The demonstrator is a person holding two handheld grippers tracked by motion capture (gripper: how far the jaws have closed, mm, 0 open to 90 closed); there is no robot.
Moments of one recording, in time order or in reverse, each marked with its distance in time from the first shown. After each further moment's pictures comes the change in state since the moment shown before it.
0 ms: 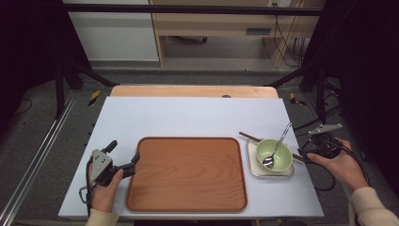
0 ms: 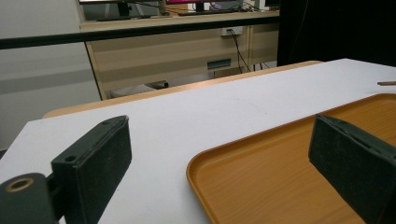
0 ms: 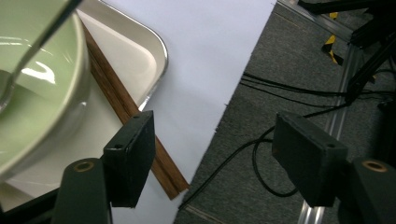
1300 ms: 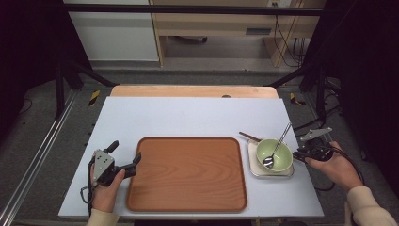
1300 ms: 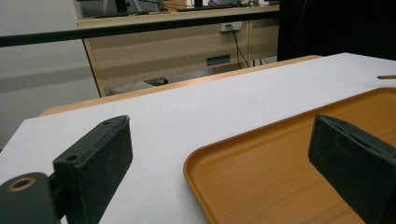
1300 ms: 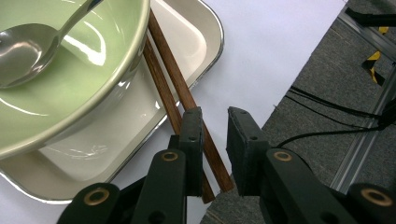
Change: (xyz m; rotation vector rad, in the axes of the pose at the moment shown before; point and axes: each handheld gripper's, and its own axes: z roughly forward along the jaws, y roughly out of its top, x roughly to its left) left arm -0.003 -0.001 0.002 0.017 -0.003 0.011; right arm 0.013 -0.004 0.017 0.023 0.132 -0.127
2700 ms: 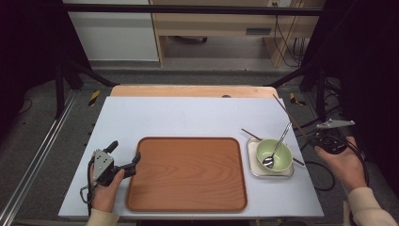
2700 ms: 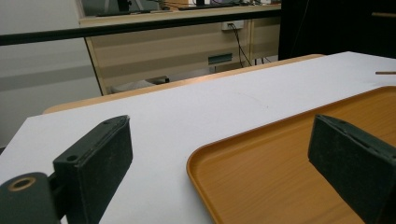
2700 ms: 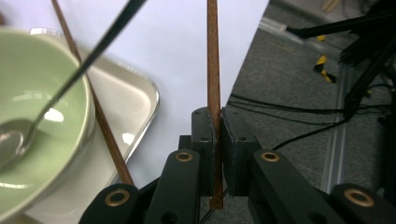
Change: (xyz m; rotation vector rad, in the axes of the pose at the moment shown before) left arm 0.002 -0.001 0.000 0.002 0.009 -0.002; right arm -0.018 0.009 -0.041 -0.166 -0.149 0.209
